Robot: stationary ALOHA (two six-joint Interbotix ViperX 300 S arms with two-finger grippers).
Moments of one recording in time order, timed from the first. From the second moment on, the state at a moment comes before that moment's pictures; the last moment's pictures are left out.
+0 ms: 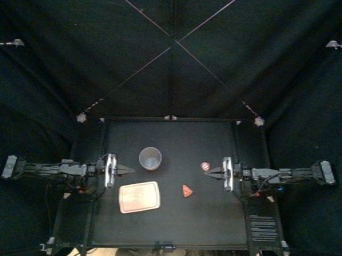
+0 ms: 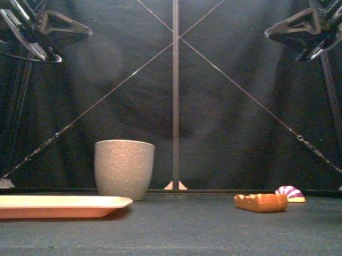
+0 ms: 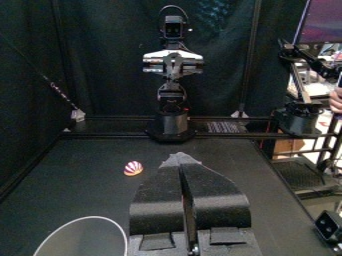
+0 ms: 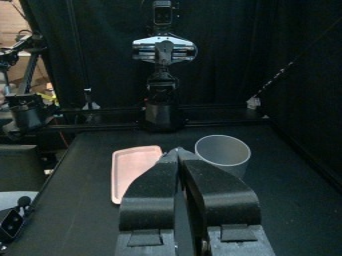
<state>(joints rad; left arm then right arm) 0.00 -0.97 1.19 0.00 -0.29 0.00 0.00 -0.97 1.17 0.00 -0.30 0.00</state>
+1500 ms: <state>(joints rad) 0.08 -0.97 1.20 -0.02 -0.17 0.00 -0.46 -0.17 1.06 0.09 0.14 0.04</state>
